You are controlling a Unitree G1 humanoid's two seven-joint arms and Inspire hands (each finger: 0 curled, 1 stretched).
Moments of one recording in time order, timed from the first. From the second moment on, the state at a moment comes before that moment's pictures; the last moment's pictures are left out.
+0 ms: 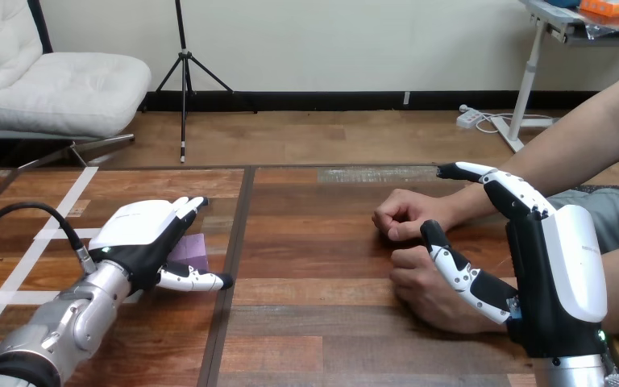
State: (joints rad) left arm -0.63 0.50 -0.42 1.19 0.71 -0.45 0.22; right arm 0.21 -0.25 0.03 -0.10 -0.65 -0.46 -0.42
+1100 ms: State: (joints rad) left arm -0.63 0.47 -0.43 1.22 0.70 -0.46 0.22; right arm 0.21 -0.27 0.03 -0.10 -0.65 -0.46 -0.42
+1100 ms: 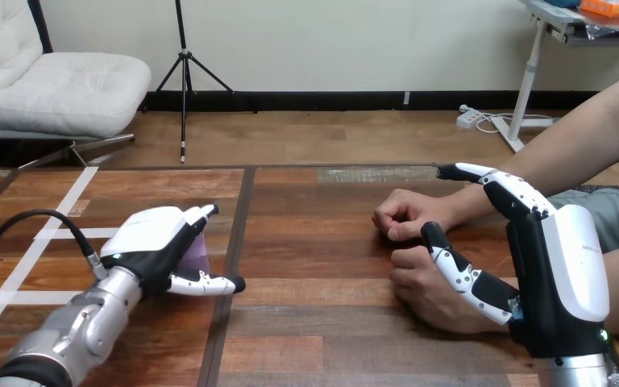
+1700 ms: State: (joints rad) left arm -0.64 0.44 -0.44 1.22 0.72 -0.43 0.22; right arm 0.21 -0.28 0.03 -0.10 -0.65 -0.46 -0.42
